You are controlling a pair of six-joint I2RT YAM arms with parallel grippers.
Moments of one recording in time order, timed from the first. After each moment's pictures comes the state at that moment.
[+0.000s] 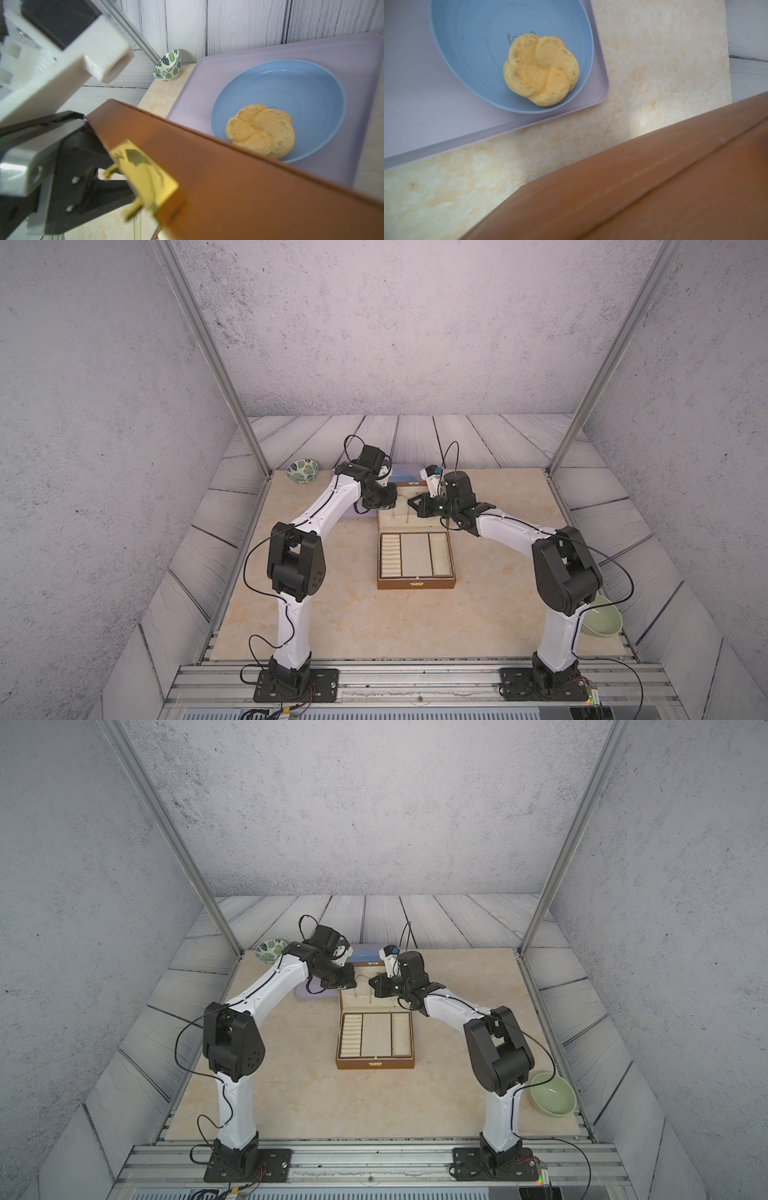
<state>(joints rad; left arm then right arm) -0.42 2.06 1.93 -0.91 0.30 -0.31 0.50 1.91 1.36 0.06 -0.46 0.39</state>
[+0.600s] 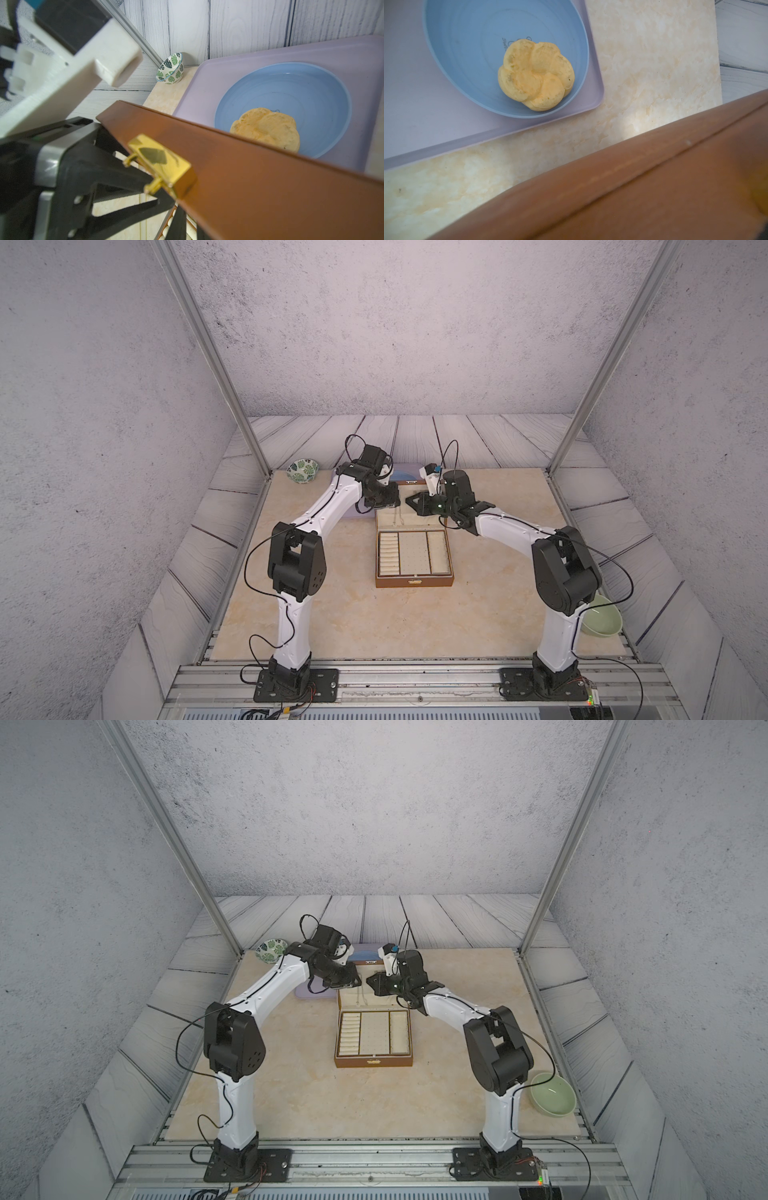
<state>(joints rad) -0.43 2.07 1.93 -0.89 0.31 -0.34 0.50 1.91 1.37 0.06 -0.46 0.41</state>
